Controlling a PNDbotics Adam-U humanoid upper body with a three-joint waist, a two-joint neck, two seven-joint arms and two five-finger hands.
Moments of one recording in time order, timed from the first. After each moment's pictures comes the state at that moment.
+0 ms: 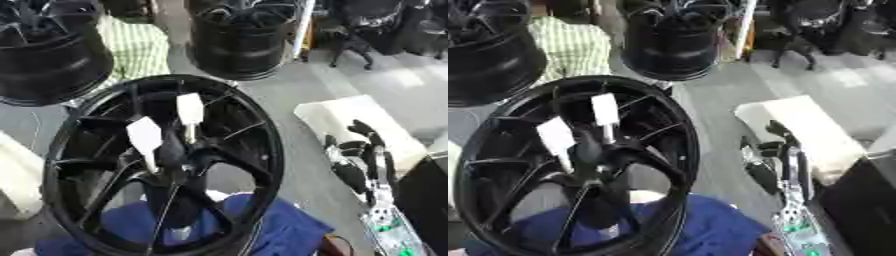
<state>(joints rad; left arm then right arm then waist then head) -0.08 0.15 0.23 -1.70 -0.06 0.09 -0.36 0.04 -0.19 -0.13 -1.64 0.22 -0.18 -0.41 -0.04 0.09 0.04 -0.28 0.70</state>
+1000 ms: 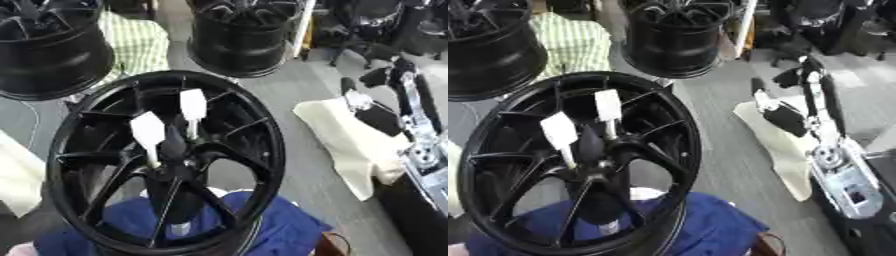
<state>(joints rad) -0.08 0.15 0.23 -1.70 -0.06 0.09 -0.37 -0.10 -0.71 -0.06 -1.87 0.23 -0.07 -0.19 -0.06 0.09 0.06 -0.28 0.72</state>
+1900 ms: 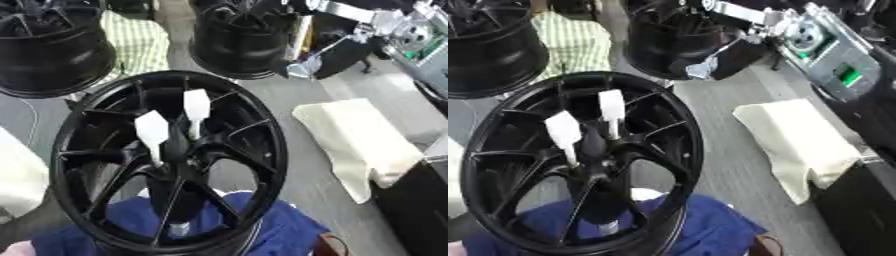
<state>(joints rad) -0.08 0.16 0.21 -1.69 -0.06 0.09 -0.39 -0.65 -0.91 0.26 -1.74 0.13 -0.07 0.47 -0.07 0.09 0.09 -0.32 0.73</state>
